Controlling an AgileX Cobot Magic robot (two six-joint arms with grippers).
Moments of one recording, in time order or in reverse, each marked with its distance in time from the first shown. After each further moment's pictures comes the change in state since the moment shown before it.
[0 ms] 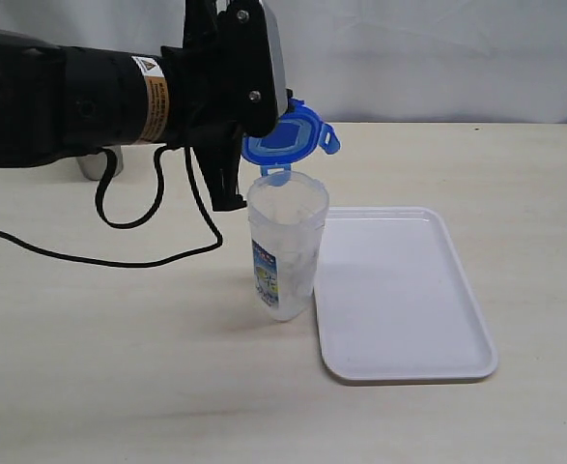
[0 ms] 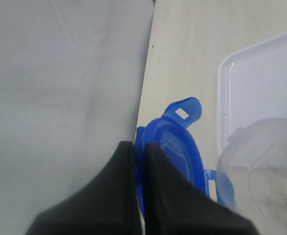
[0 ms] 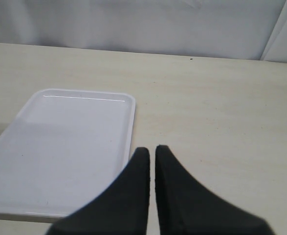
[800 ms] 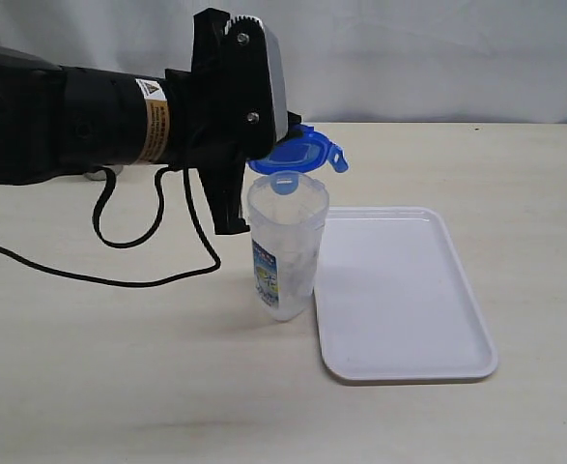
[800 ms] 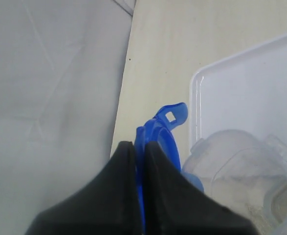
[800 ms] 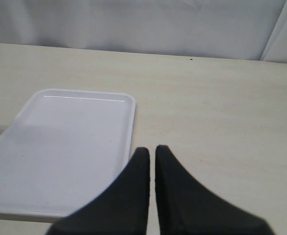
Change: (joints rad) left arm 0.005 0.000 0.034 0.034 -0.080 -0.052; right arm 0.000 0.000 0.000 0.000 0.000 0.000
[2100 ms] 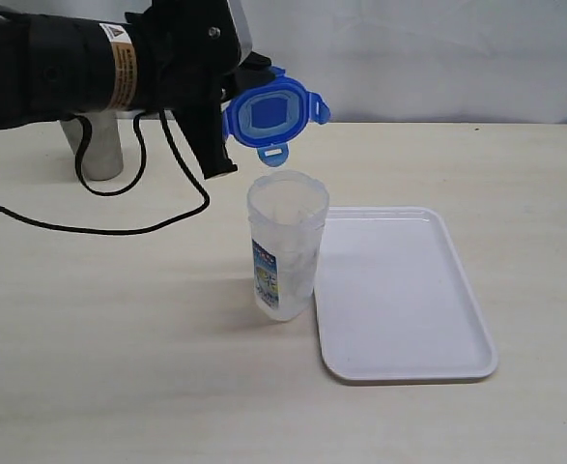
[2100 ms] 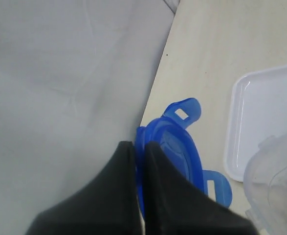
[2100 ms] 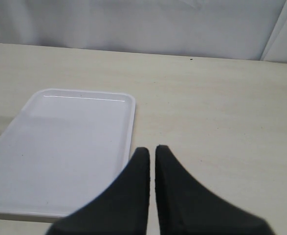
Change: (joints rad) left arm 0.111 0.008 -0.075 0.000 -0.045 -0.127; right arm 0.000 0.000 0.000 0.000 0.000 0.000
